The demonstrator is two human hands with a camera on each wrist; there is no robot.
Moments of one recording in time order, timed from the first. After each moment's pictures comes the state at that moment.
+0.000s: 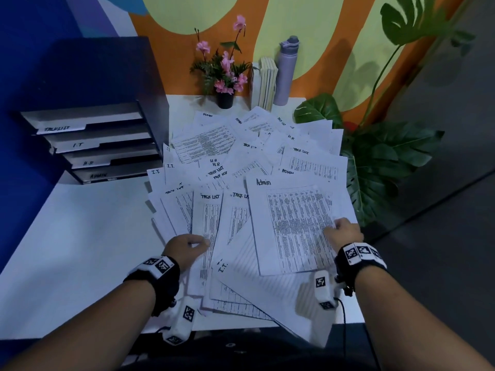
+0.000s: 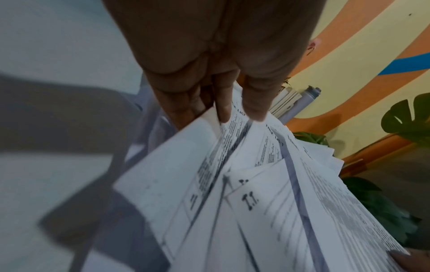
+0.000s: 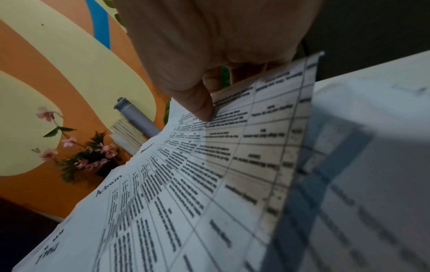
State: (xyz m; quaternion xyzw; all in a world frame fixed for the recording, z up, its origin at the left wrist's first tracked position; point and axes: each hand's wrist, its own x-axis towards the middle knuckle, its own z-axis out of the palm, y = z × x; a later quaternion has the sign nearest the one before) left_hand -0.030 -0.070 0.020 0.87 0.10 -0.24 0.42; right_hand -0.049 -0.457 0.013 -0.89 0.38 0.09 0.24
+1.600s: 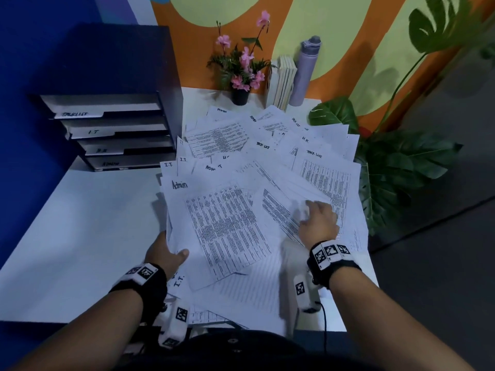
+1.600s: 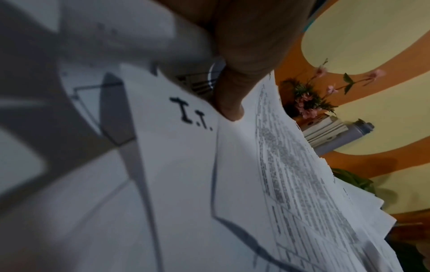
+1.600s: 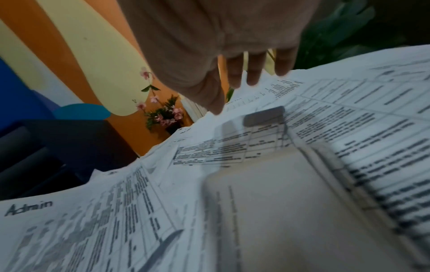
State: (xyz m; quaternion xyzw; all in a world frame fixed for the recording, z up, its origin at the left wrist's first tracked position) left_hand -0.045 -0.018 -0.006 0.87 0.19 -0.15 0.42; right_hand -0.023 -0.363 0.036 -0.95 0.22 0.03 0.22
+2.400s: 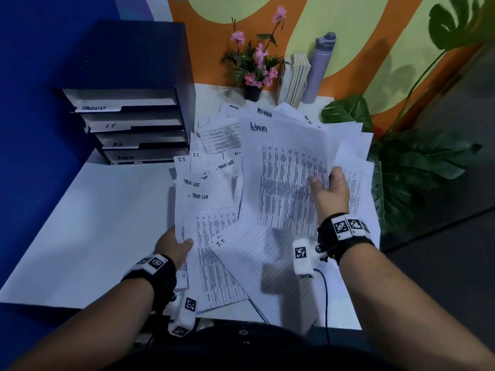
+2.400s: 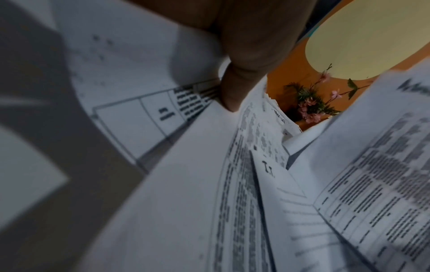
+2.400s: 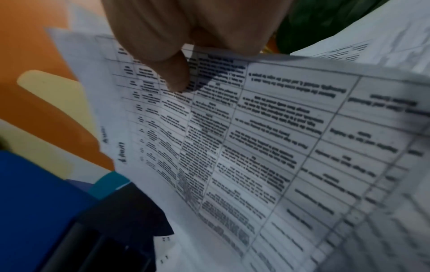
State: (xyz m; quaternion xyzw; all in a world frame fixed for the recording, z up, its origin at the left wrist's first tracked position) left_hand -0.047 -0.013 0.007 0.86 0.22 -0.15 0.44; right_hand 0.007 -0.337 0.094 -0.78 0.17 -0.18 0.58
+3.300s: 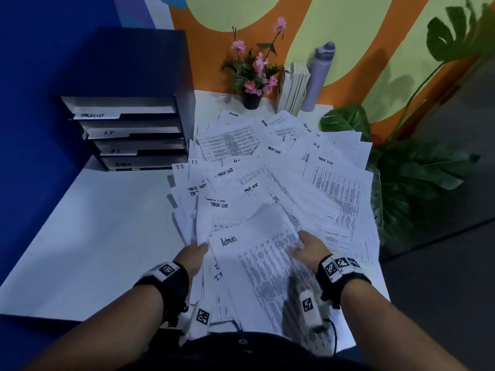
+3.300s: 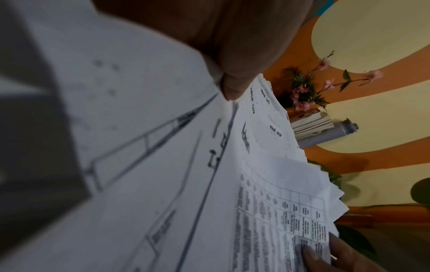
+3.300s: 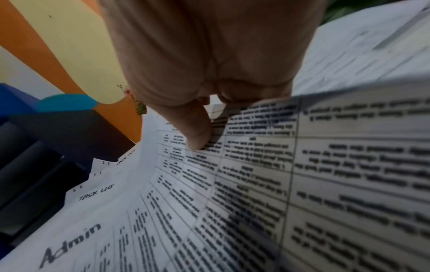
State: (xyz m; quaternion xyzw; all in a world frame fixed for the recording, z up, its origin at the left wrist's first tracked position) left_hand -0.032 -0.054 -0.009 0.78 0.26 -0.31 0.49; right_hand -0.039 -0.340 0.045 -0.90 0.15 0.25 0.31
